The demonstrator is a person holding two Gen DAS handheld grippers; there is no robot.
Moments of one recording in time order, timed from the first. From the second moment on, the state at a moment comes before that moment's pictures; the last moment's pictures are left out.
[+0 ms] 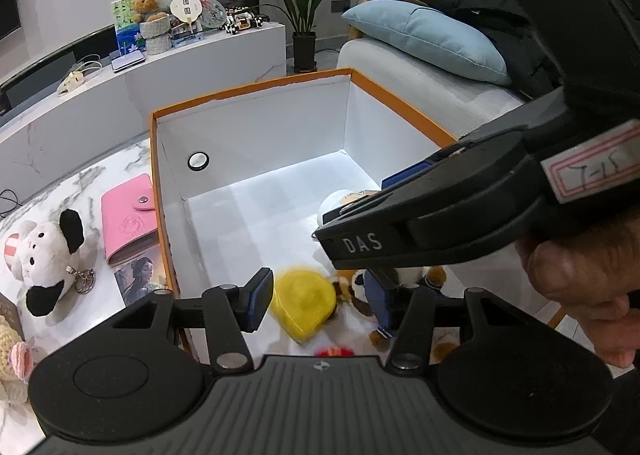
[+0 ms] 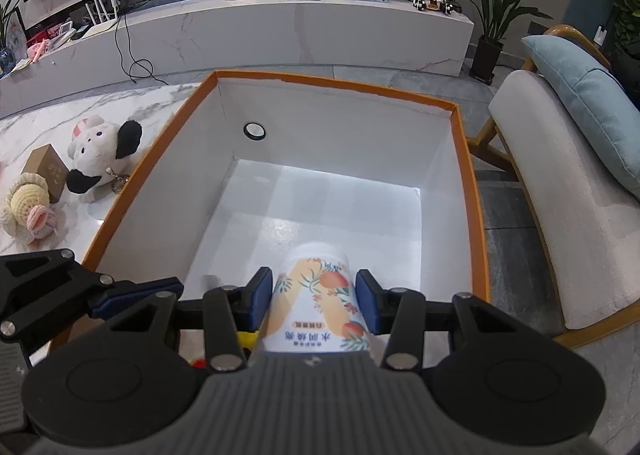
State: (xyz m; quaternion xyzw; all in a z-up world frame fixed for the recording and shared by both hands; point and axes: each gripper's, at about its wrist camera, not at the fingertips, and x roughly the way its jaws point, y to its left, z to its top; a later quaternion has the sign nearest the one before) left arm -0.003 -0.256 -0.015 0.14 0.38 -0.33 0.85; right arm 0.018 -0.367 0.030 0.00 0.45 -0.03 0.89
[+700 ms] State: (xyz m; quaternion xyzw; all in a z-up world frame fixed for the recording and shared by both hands) left arm -0.002 -0.248 -0.009 0.12 0.36 -0.33 0.86; right arm 0.018 -0.365 0.032 0.00 0.45 -0.03 0.89
